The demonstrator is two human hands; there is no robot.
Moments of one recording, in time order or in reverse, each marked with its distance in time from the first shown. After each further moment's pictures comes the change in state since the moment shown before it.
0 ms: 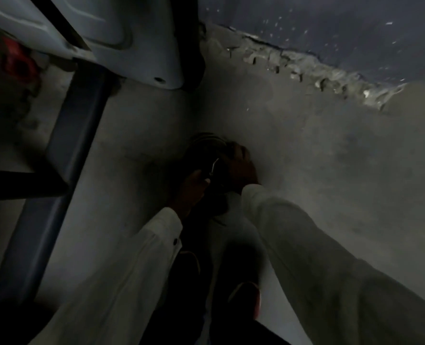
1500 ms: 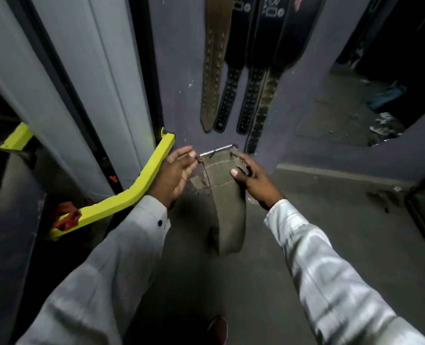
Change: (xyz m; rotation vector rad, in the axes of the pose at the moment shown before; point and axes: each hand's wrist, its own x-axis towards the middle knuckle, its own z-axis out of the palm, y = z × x) left_hand -0.669 0.314 0.009 -0.474 -0.266 0.756; right_hand -0.567 -0.181 -0.517 0.969 0.474 -0.302
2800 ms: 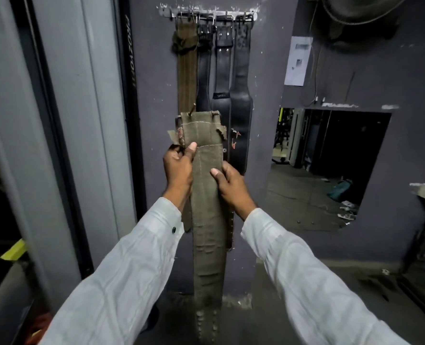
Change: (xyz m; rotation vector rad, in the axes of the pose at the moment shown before) left_hand -0.124 0.194 0.222 -0.008 -0.055 0.804; right_hand -0.070 -0.247 -0.046 -0.277 0.335 -0.550
